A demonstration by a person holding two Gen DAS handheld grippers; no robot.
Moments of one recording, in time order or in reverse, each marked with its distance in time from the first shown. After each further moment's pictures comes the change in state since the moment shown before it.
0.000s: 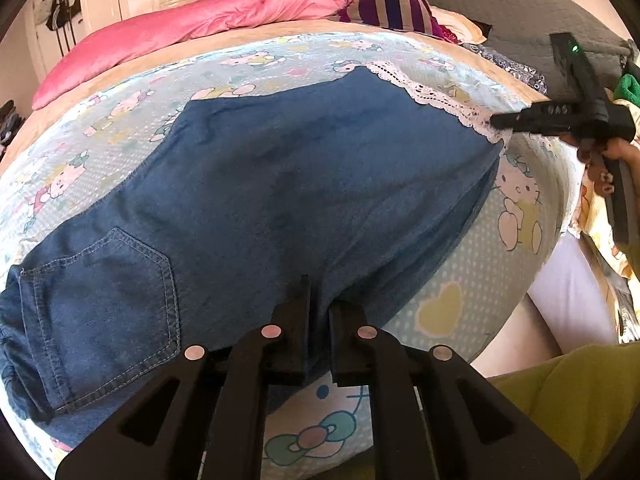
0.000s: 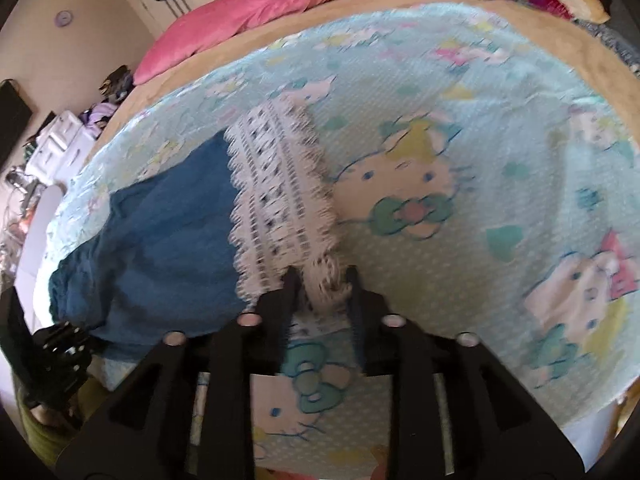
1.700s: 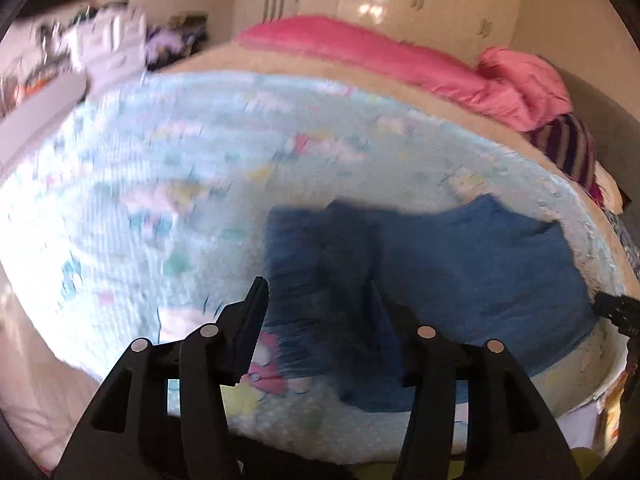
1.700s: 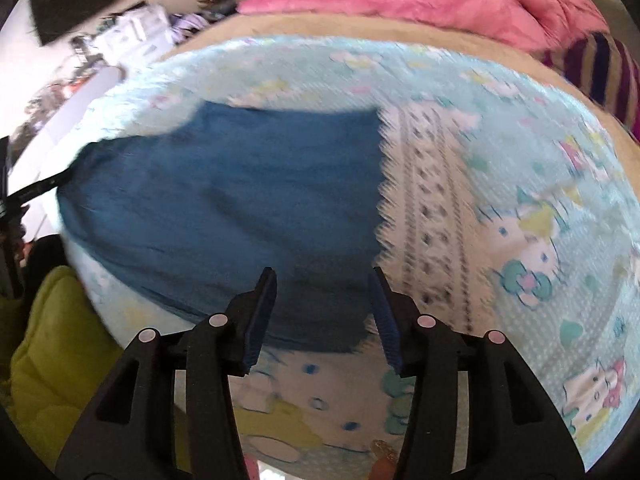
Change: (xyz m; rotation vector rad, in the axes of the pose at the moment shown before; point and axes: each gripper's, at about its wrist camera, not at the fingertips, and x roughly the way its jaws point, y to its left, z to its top) left arm -0.118 0.143 -0.064 -0.564 -0.211 0.369; right arm 0.017 0.100 -0.025 -0.508 0.044 0.137
